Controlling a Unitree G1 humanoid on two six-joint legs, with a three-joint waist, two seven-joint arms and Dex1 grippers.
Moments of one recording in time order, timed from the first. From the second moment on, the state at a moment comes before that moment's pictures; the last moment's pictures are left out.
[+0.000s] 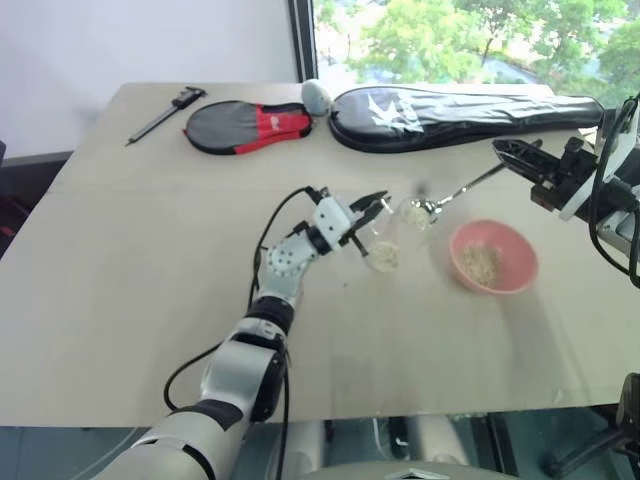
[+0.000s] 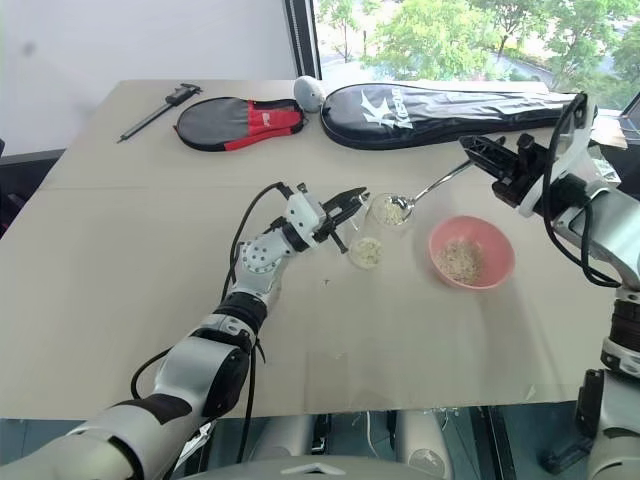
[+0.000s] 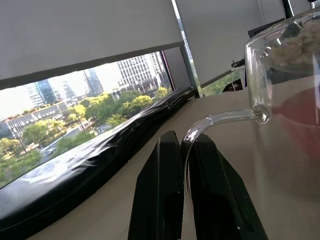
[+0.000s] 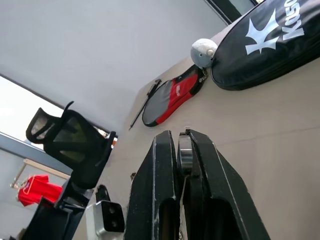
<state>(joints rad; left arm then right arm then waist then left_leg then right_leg) -0.81 0.11 -0.05 0.99 -0.06 -0.86 -0.78 -0.56 -0.72 -0.36 -0.03 1.82 1.00 -0.15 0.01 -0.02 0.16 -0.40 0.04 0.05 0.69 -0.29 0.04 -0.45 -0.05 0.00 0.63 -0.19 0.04</state>
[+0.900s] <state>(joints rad) -0.86 0.07 -0.05 1.08 -0.06 -0.86 -0.81 -0.43 -0.71 -0.51 -0.05 1.95 0.94 -0.27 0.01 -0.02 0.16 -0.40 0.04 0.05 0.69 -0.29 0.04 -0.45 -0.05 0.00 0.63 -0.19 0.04</state>
